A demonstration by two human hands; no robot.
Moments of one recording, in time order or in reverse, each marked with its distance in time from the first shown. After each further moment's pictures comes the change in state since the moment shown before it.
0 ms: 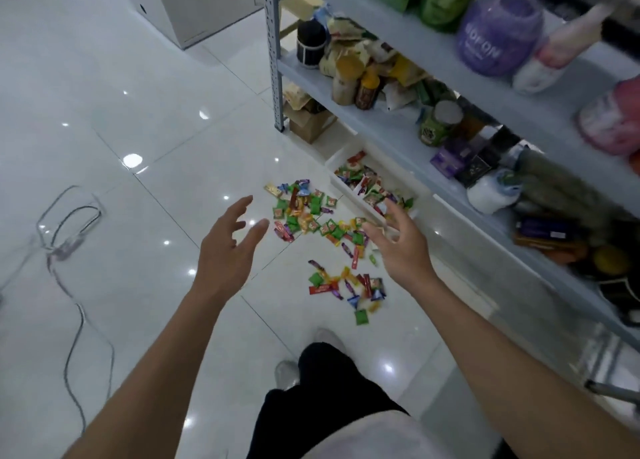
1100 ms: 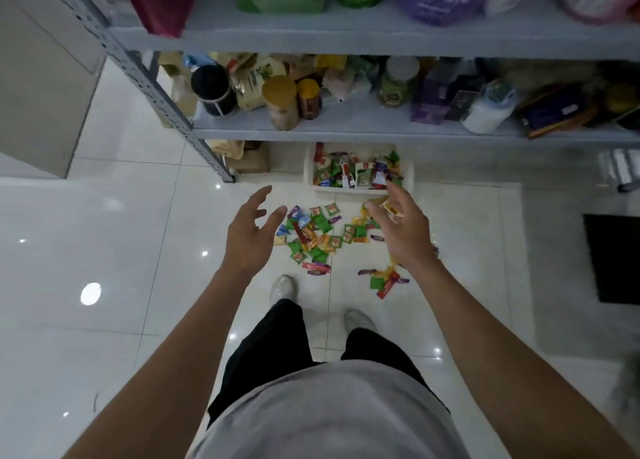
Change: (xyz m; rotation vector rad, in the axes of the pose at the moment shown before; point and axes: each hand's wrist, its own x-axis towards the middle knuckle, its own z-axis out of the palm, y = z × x) left_hand 0.386 0.041 -0.006 0.252 -0.623 0.240; right_hand 0.194 -0.101 0.134 0.284 0.602 0.351
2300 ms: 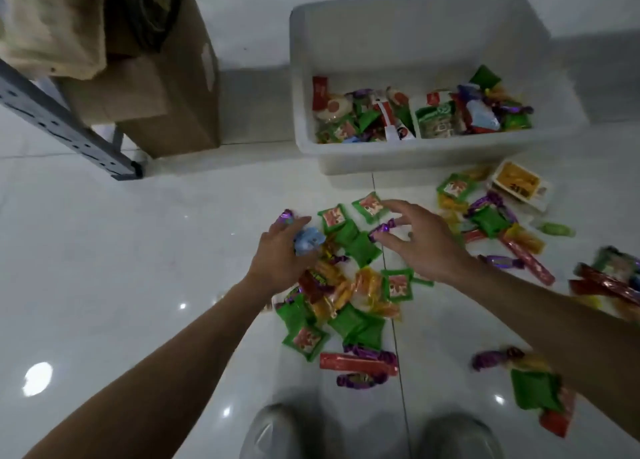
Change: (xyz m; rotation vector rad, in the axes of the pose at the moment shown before) left_hand 0.406 -0.554 0.313 0.491 -0.368 0.223; right_hand 0.344 0.510 0.336 -0.356 -0.149 -0.107
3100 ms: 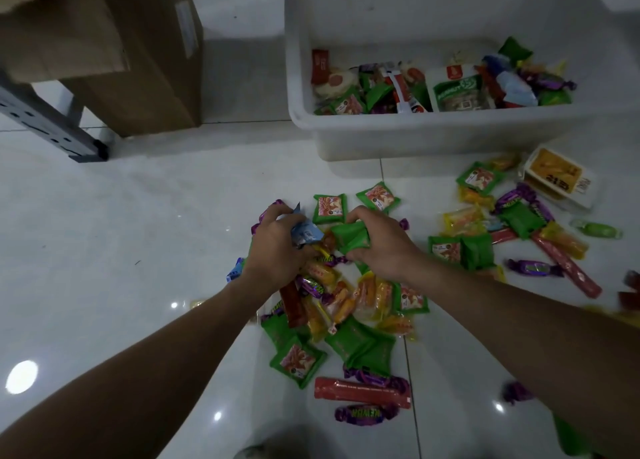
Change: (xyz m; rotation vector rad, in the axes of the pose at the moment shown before) left_hand 0.039 -0.025 0.039 0.083 0.174 0.098; right_hand 0.056 0.025 0.086 -0.034 -0.160 -0.003
